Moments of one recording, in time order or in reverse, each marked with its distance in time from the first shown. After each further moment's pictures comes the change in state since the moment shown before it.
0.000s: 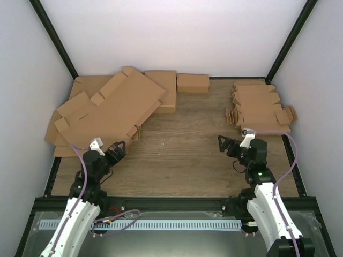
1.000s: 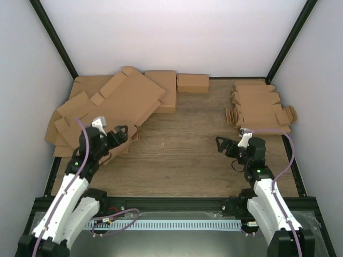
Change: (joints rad) left arm 0.000 0.315 0.282 -0.017 0.029 0.134; right arm 0.000 0.075 0.000 0.029 -0.044 0.004
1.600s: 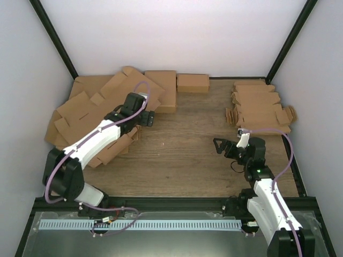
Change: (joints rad) left arm -0.263 0.818 0.616 -0.109 -0.298 0.545; right arm 0.000 0.014 0.000 0.000 -0.098 -0.001
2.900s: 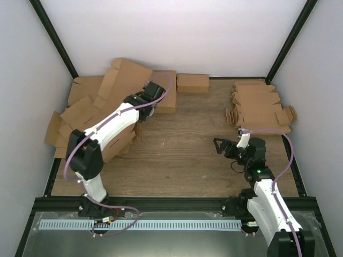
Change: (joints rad) left arm -0.089 0.362 0.424 -0.296 -0.433 0.092; right arm 0.000 -0.014 0.000 -0.008 0.005 0.000
